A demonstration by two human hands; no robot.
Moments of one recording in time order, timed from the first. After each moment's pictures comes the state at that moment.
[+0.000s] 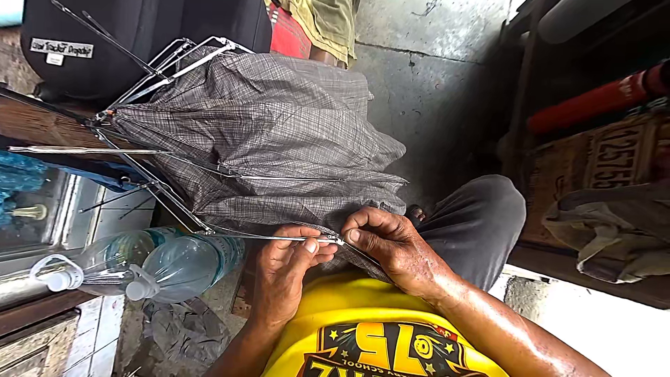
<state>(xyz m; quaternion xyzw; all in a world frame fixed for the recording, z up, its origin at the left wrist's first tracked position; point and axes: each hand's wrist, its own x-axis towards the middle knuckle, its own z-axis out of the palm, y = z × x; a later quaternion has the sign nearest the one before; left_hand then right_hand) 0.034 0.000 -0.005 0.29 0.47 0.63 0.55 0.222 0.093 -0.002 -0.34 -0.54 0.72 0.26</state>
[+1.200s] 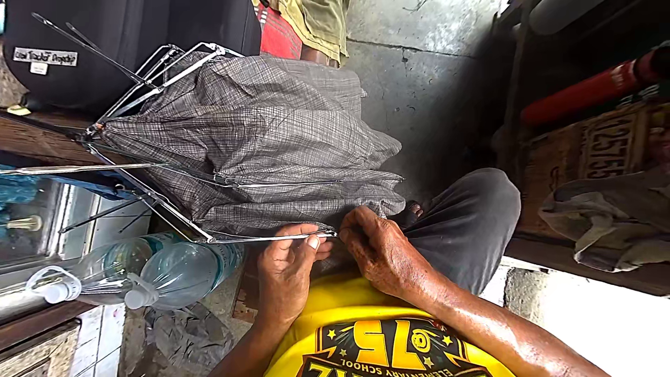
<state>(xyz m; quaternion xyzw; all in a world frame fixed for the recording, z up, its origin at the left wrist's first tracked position) 0.043 0.007 -0.007 0.32 0.57 0.58 0.48 0.210 0.089 0.011 -0.46 -0.72 0.51 0.12</state>
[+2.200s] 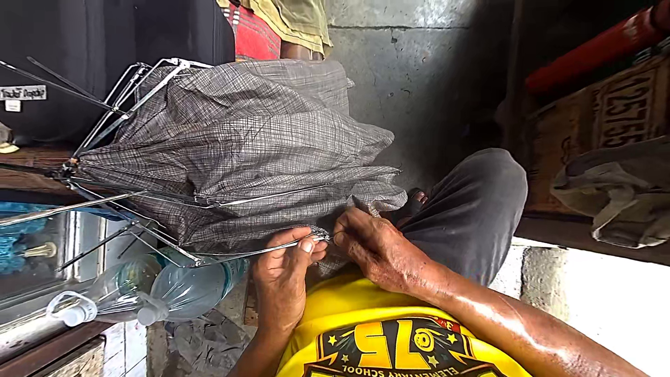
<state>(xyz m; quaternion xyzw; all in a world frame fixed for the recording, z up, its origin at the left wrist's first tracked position) 0.042 0.011 -0.013 0.31 0.55 0.59 0.49 0.221 0.097 -0.009 -0.38 -0.70 0.59 0.16</state>
